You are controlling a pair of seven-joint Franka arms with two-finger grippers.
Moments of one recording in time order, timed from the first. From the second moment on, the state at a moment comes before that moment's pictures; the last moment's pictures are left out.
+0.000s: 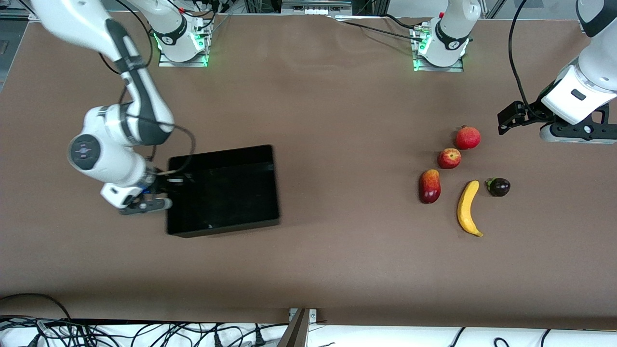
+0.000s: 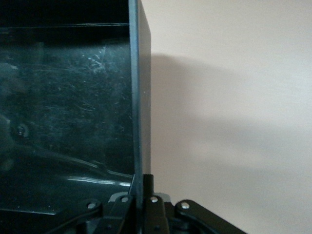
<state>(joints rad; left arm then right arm) -0.05 -0.01 -0.03 -1.71 0.02 1.71 -0.05 0.21 0.45 0.03 -1.75 0.08 2.19 0.03</state>
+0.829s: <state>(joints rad) -0.05 0.16 -0.03 -1.74 0.02 1.62 -0.05 0.68 0.77 0.03 -1.39 0.12 2.17 0.63</state>
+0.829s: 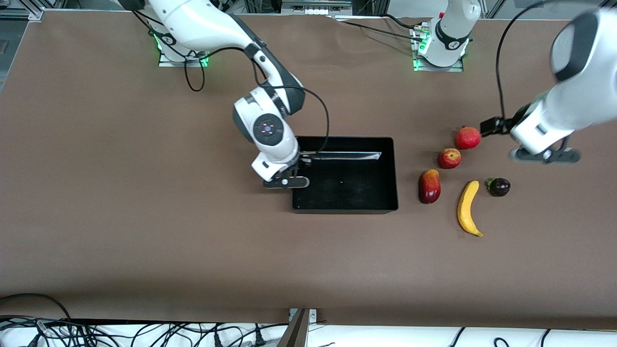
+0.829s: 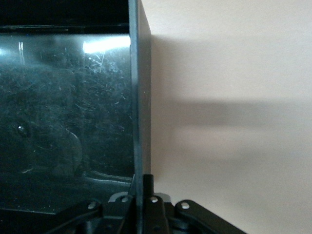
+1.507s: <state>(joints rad) -0.04 0.25 -0.03 -2.24 0.06 2.38 0.00 0.71 0.83 0.03 -1.36 0.12 2.25 0.65</state>
